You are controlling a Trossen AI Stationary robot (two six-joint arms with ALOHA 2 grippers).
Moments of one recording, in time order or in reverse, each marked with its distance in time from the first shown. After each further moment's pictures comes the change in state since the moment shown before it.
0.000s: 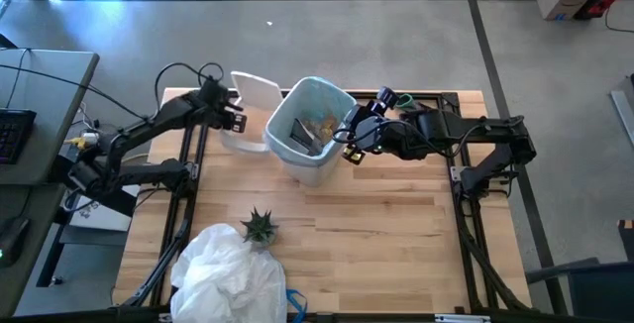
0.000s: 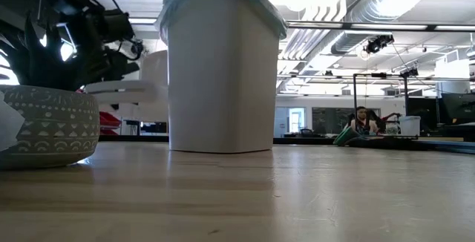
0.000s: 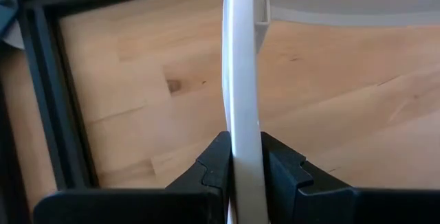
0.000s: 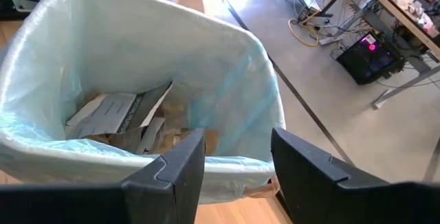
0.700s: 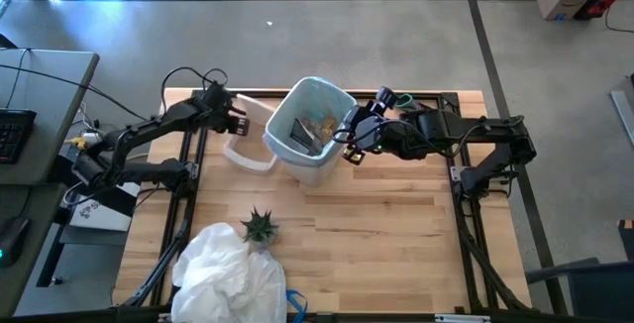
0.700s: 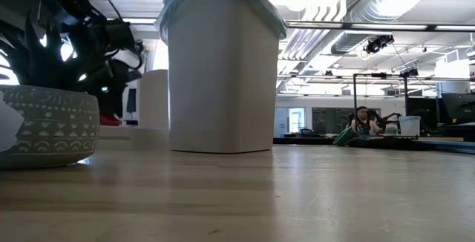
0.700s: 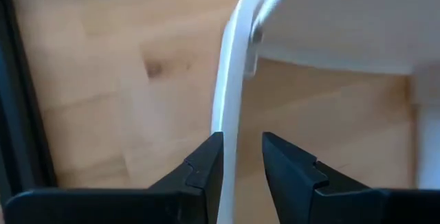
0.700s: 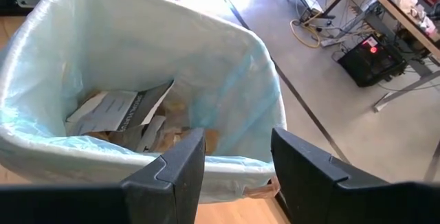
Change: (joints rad) left arm -0.001 0.056 -0.074 0.106 0.049 -0.044; right arm -0.002 0.000 0.000 0.001 -0.009 -0.016
